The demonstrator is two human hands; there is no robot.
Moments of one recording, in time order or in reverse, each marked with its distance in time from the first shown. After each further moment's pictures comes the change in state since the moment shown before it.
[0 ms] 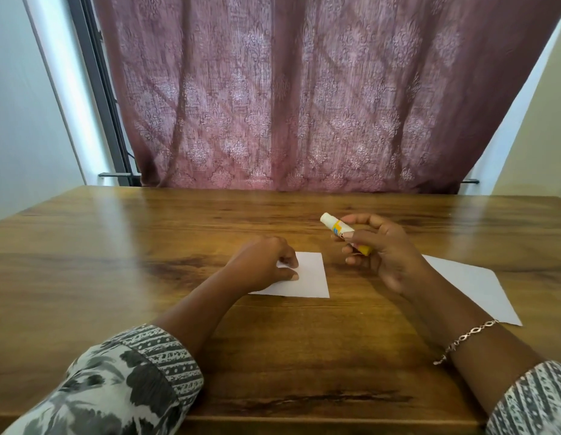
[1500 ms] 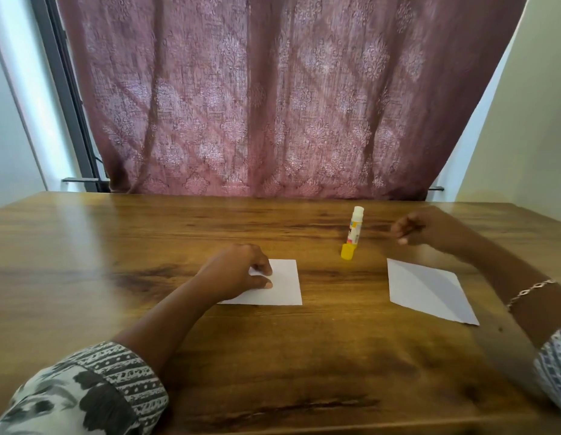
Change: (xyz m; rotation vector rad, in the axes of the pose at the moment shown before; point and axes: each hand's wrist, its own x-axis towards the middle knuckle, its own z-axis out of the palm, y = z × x) left_hand 0.003 -0.006 0.003 -0.010 0.010 0.009; right_hand 0.030 -0.040 -0.134 -0.981 0.066 -0.043
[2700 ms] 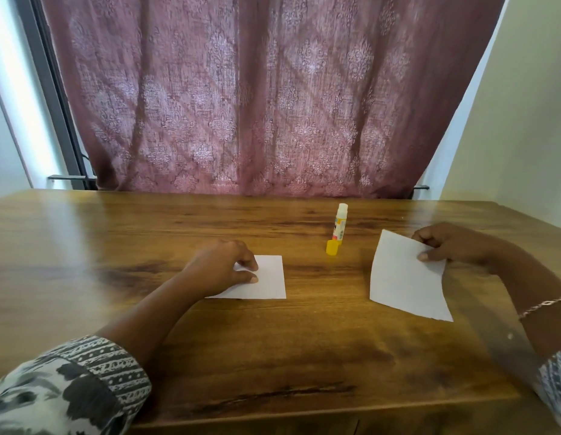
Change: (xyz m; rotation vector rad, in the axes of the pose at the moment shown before) left_hand -0.001 0.000 0.004 -0.004 0.030 -0.005; right_hand -0.037 0.021 -0.035 -0.124 -0.268 0.078
